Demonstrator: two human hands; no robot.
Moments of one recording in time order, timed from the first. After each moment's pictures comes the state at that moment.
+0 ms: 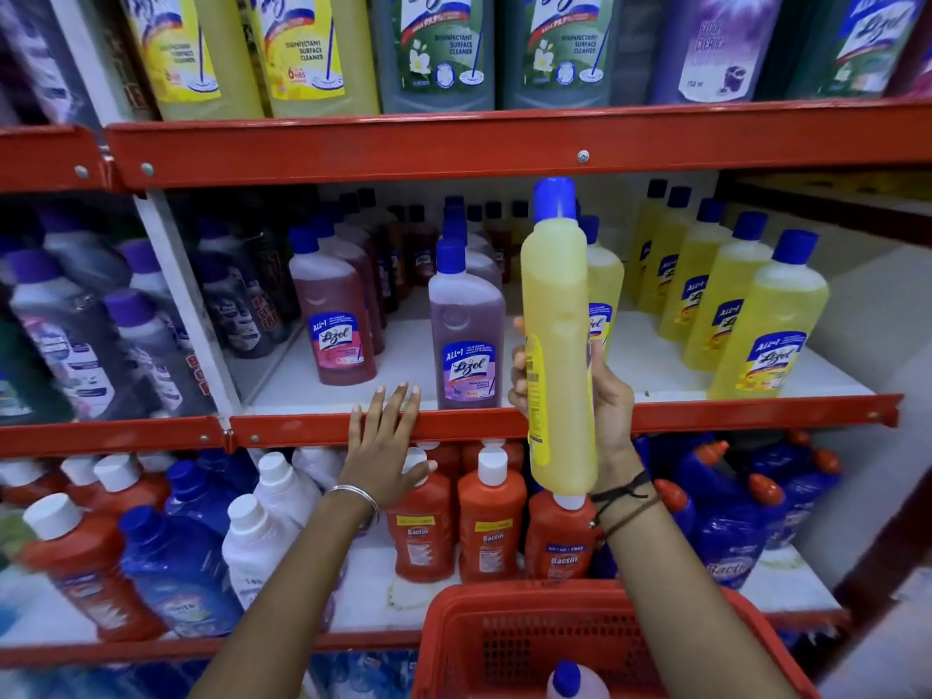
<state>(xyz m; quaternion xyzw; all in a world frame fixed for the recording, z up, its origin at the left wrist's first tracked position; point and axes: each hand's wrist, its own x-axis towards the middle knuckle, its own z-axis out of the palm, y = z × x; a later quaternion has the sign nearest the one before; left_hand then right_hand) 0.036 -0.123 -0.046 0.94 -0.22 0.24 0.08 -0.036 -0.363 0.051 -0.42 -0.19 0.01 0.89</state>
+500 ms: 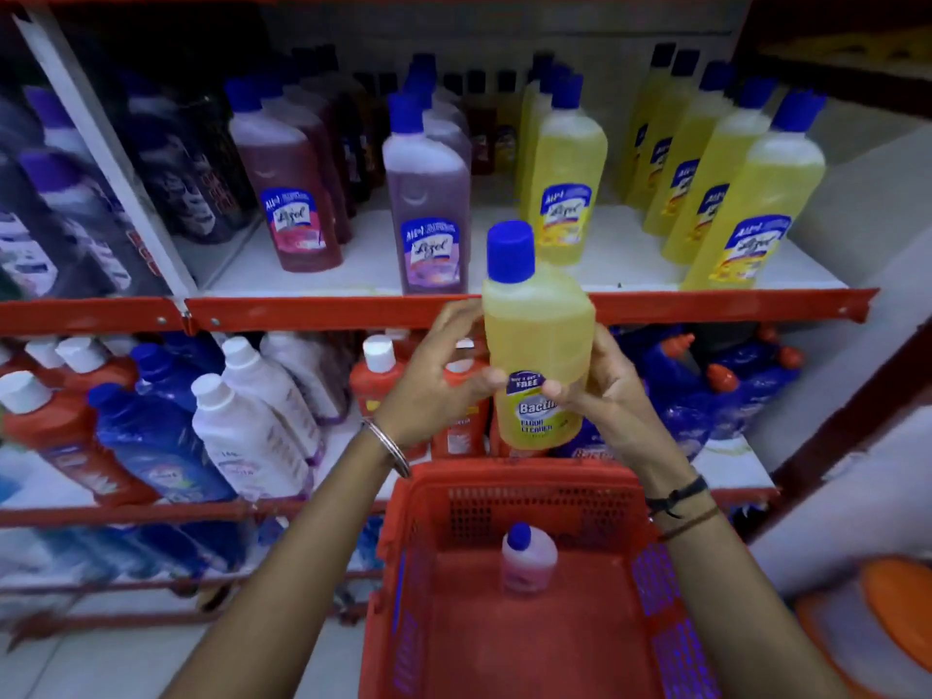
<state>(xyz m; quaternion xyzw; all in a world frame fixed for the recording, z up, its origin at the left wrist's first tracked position) -0.084 -0.222 0.006 0.73 -0.37 0.07 0.57 -0.127 -0.417 -0.007 -0.68 -0.14 -0.06 0.71</state>
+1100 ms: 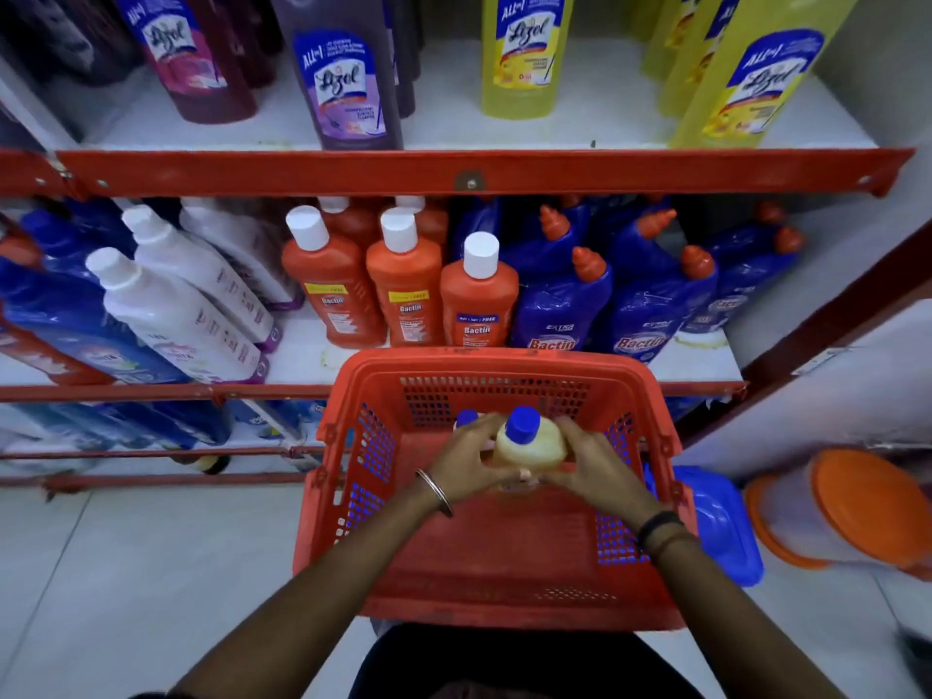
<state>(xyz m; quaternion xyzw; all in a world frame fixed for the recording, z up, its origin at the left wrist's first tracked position) -0.174 -0.308 -0.201 0.81 -0.23 -0.16 0.52 -0.208 -0.502 -0.188 -0.91 -0.05 0.12 0.40</state>
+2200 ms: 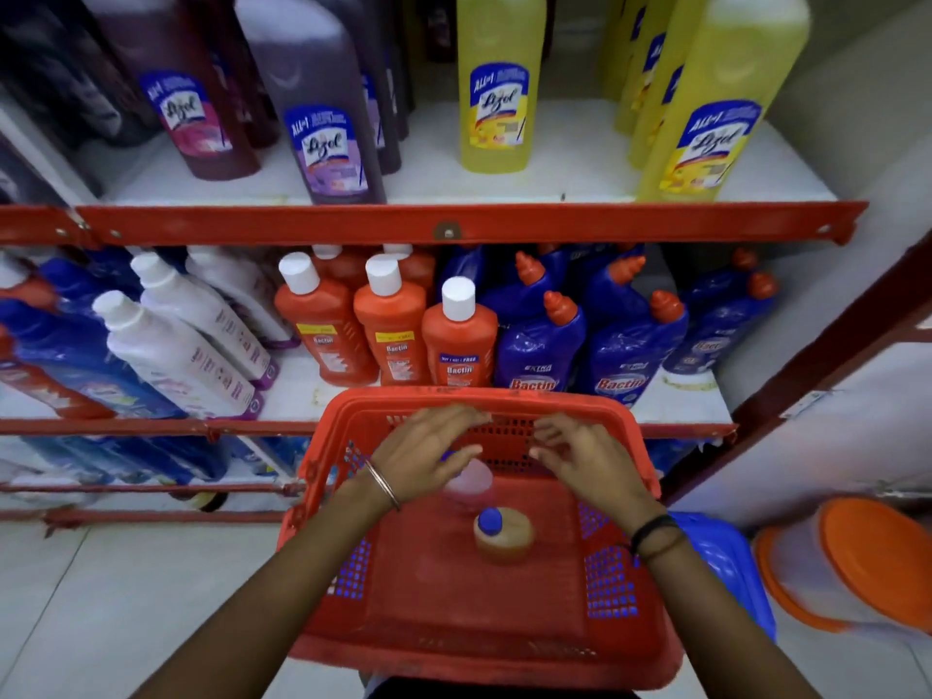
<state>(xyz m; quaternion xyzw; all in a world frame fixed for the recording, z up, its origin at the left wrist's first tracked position) -0.136 -0.290 -0.149 0.88 -0.39 0.07 0.27 -0.171 -0.527 -0.164 -0.93 -0.05 0.02 0.36</state>
